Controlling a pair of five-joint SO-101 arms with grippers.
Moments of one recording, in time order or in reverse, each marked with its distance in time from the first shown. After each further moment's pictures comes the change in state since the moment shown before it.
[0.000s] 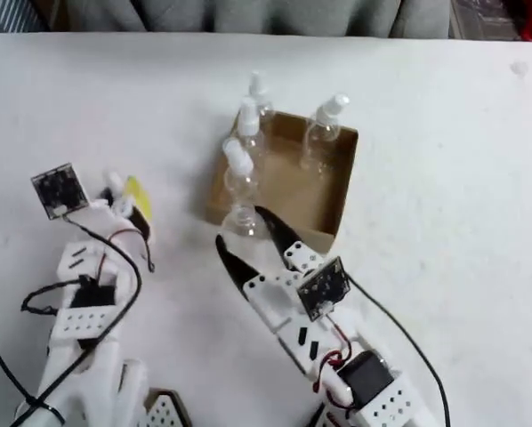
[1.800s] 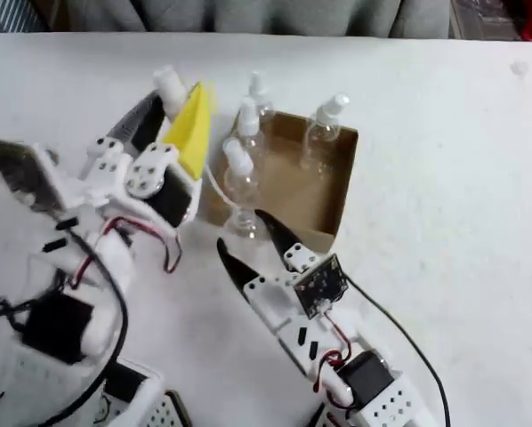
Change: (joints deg) left arm 27.4 -12.6 -48.8 34.5 0.0; right arm 0.1 -0.2 0.0 2.7 0.0
